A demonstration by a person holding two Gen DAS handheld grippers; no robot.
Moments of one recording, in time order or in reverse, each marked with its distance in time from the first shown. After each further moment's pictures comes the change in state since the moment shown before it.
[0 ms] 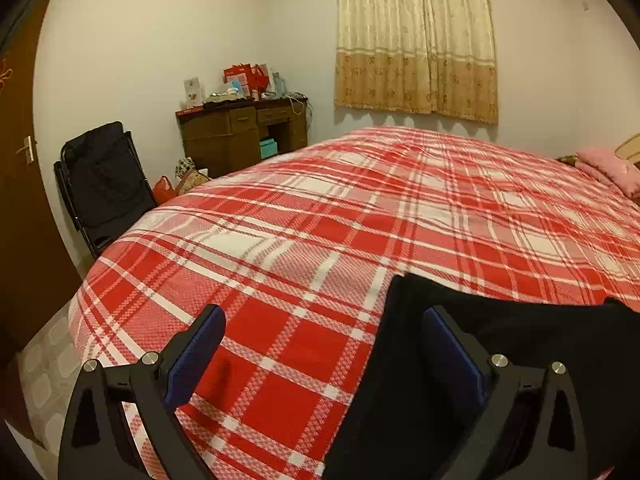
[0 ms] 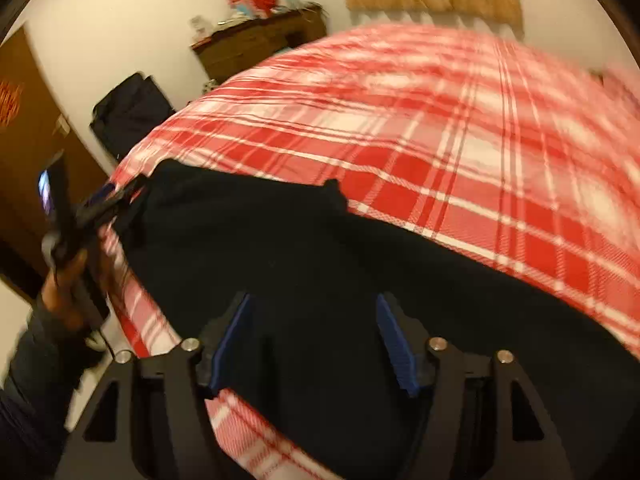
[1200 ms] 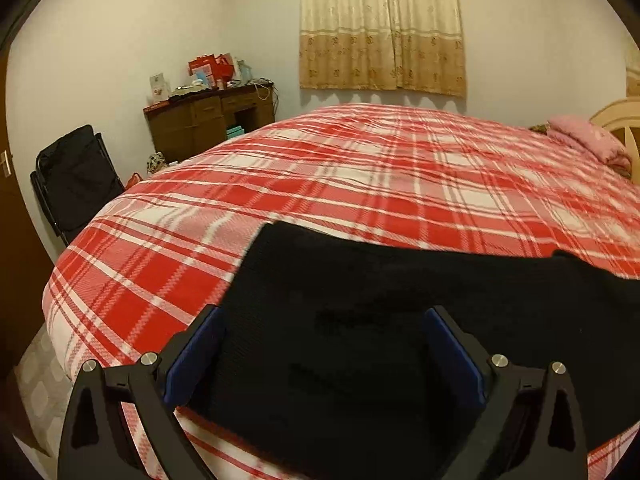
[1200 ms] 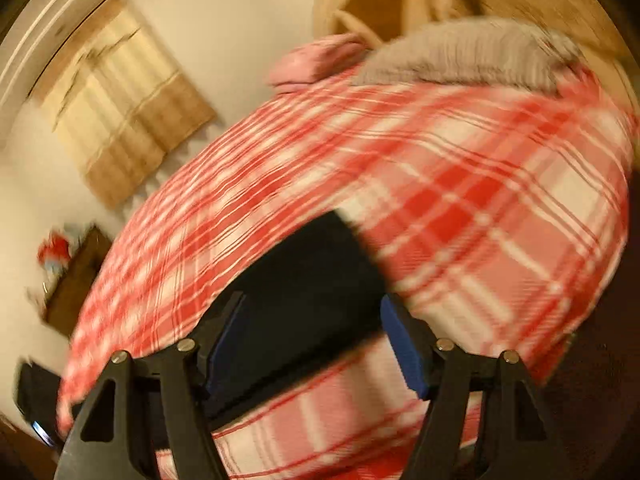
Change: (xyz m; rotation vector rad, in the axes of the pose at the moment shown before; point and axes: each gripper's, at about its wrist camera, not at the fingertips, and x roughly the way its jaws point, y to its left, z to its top) left arm -0.019 -0.076 -0.024 0.075 0.063 -0.068; right arm -0.341 -0.287 -0.231 0.934 -0.468 -0.454
